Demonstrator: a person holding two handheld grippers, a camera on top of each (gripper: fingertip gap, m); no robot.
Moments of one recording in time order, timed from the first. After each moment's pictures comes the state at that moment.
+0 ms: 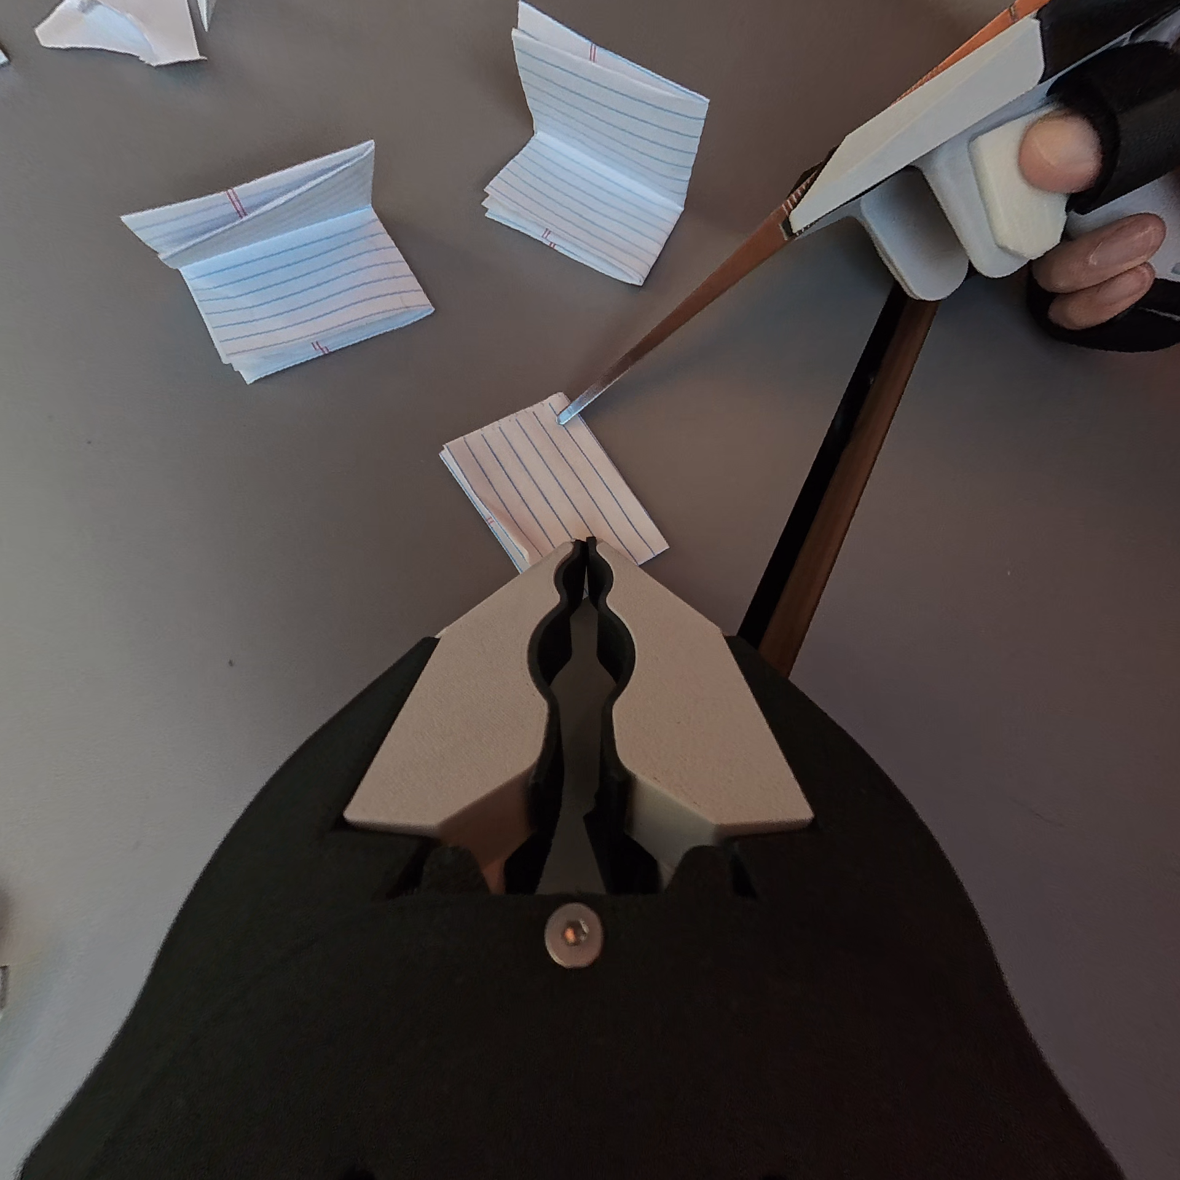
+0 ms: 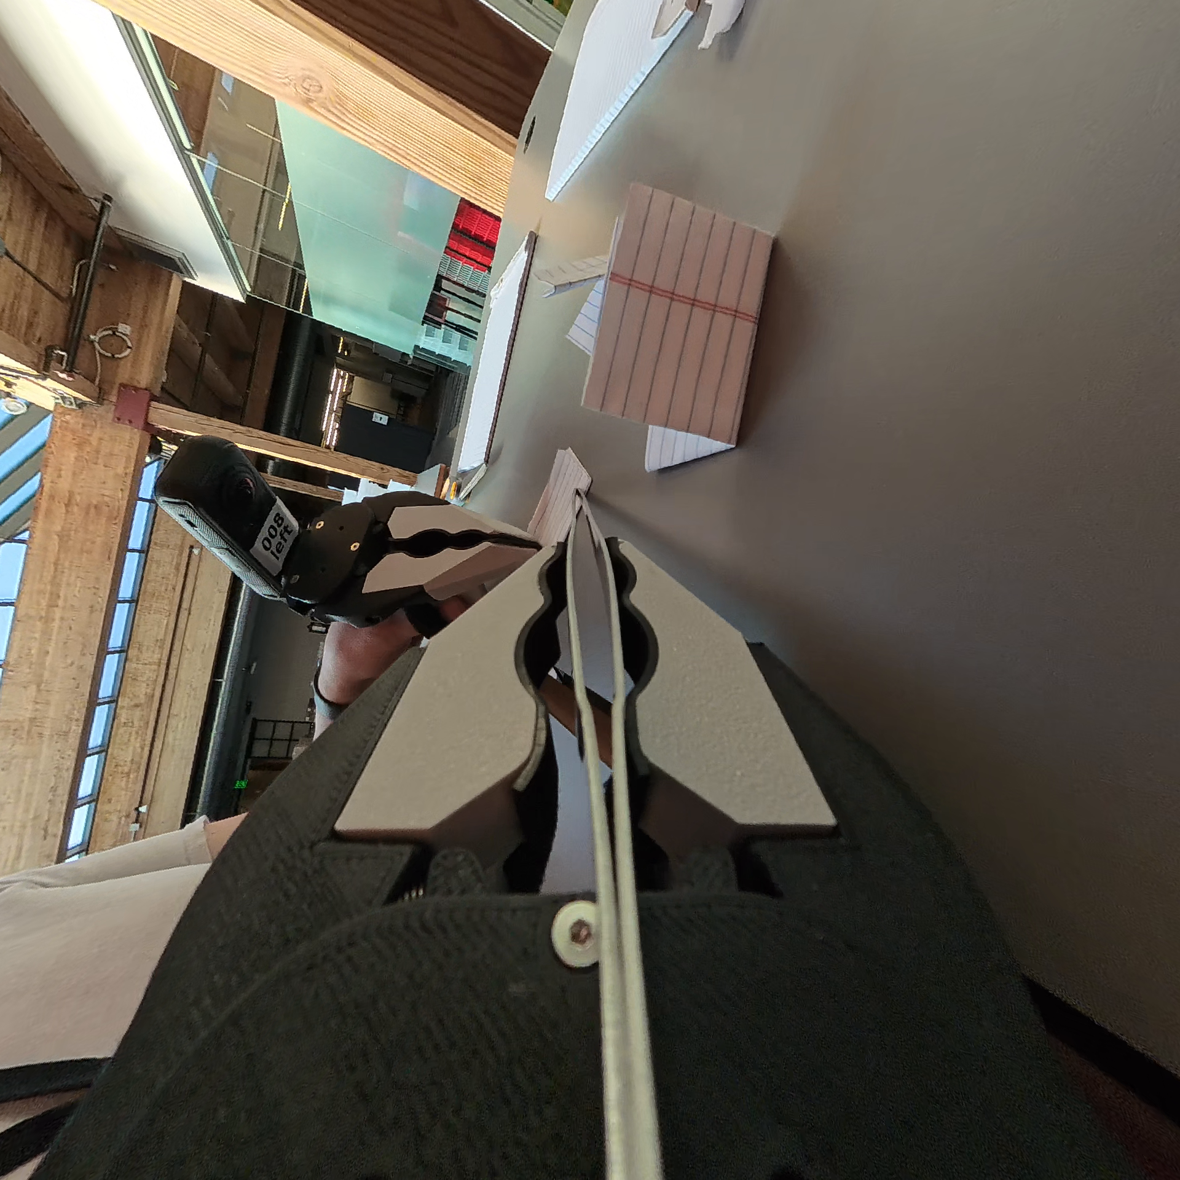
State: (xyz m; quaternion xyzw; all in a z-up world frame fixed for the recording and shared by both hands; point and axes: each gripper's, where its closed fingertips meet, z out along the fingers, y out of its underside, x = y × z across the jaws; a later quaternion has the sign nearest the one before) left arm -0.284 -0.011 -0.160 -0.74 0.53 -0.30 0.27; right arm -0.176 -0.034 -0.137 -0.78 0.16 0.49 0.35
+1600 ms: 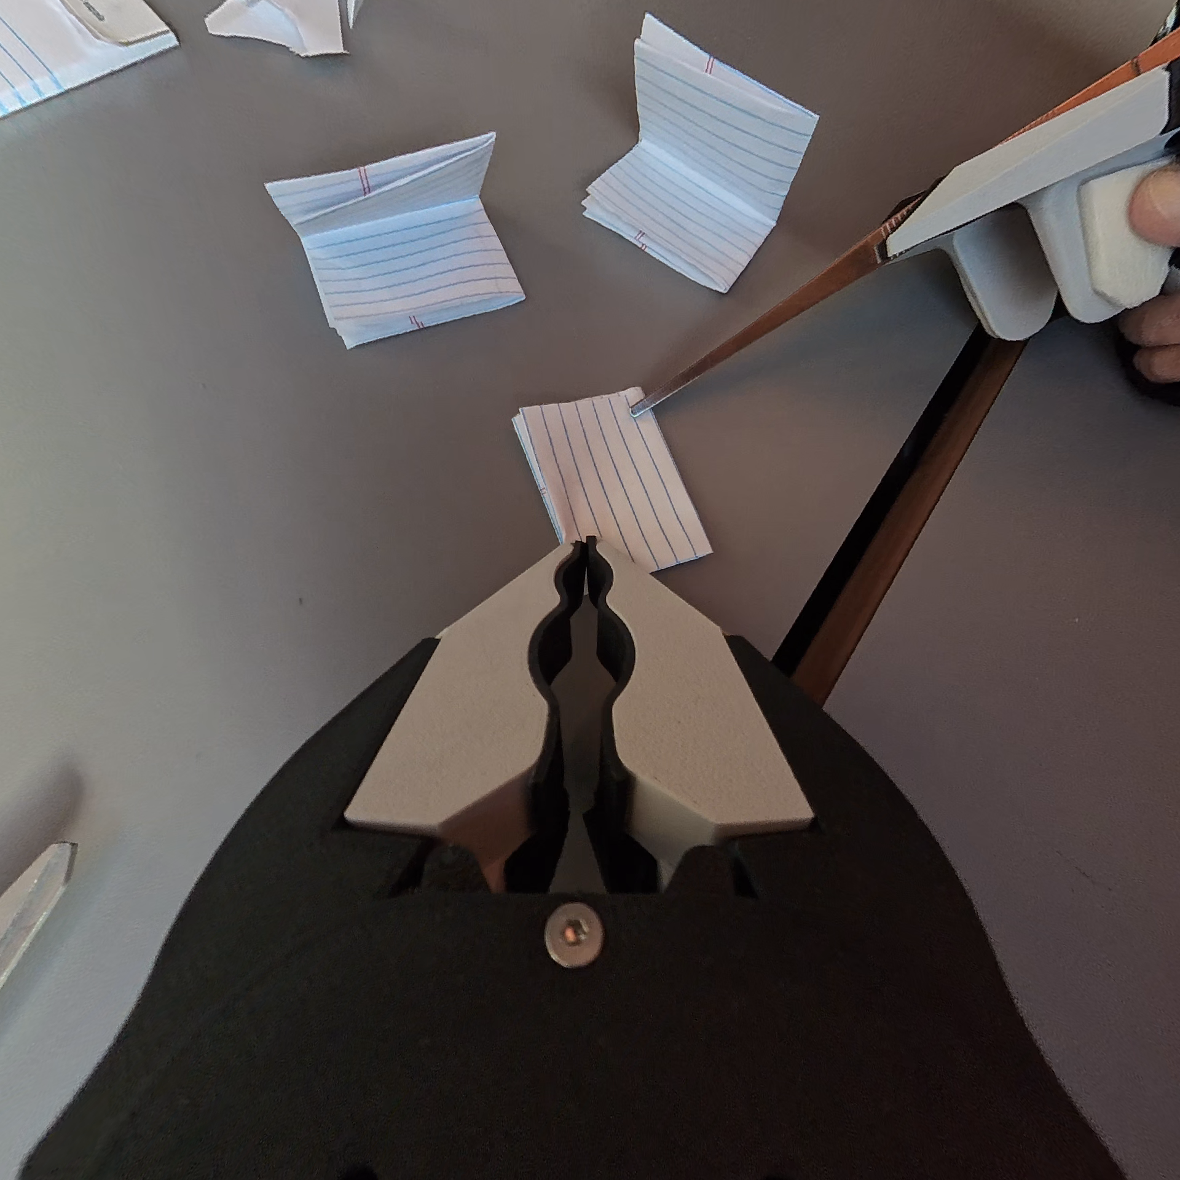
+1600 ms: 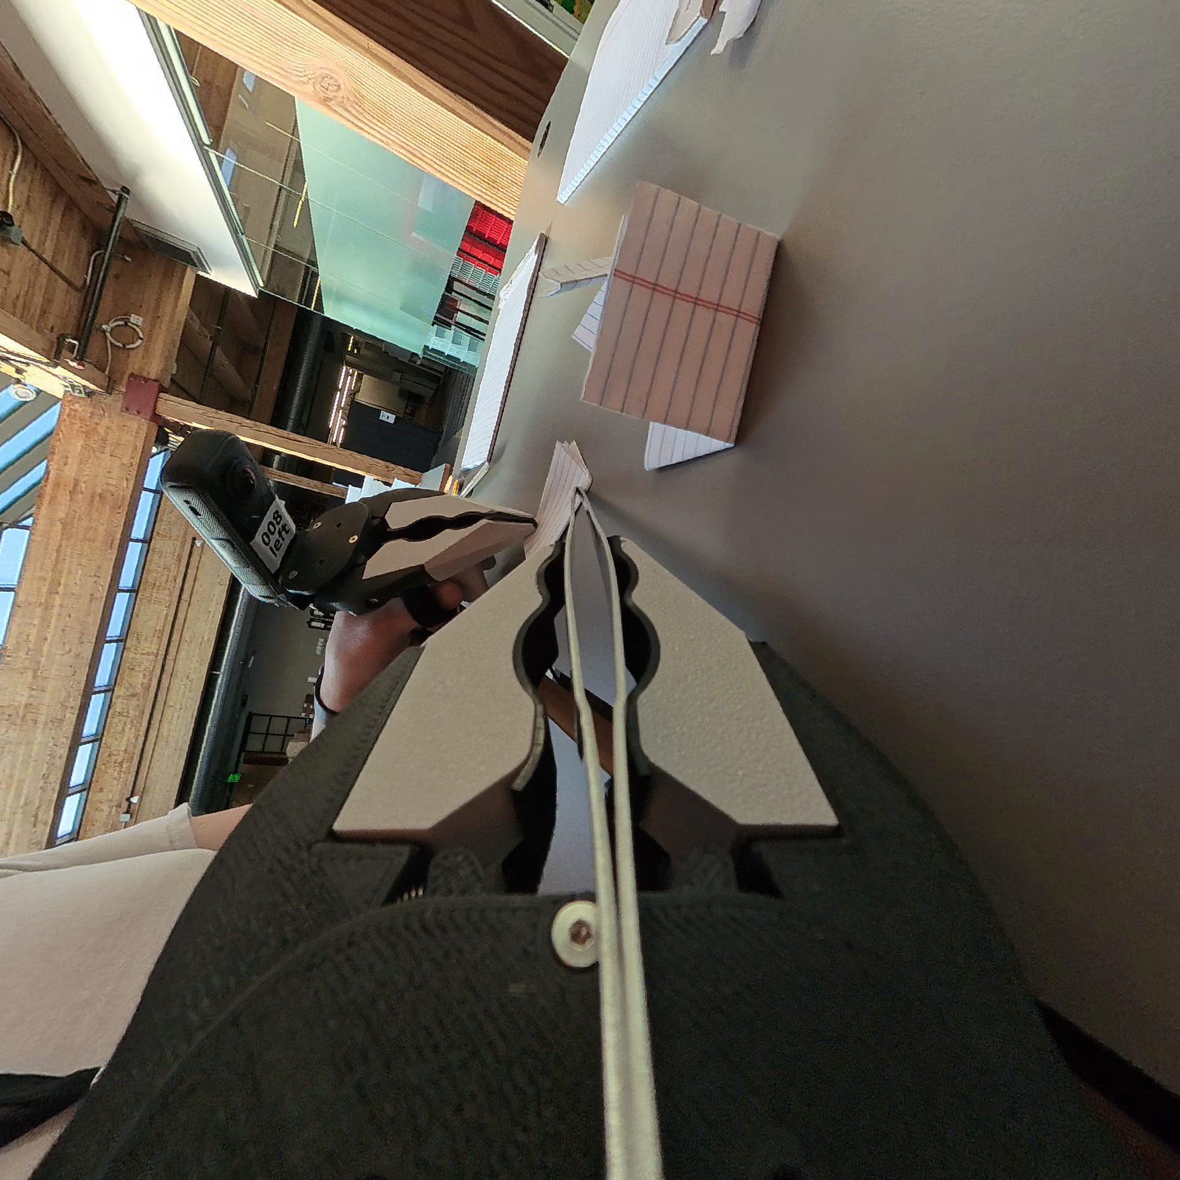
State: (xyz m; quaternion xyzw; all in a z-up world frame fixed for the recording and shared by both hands) left arm -0.294 0.005 -0.161 -0.77 0.49 -0.26 0.31; right arm -0.176 -0.034 -0.138 -0.78 0.15 0.50 0.36
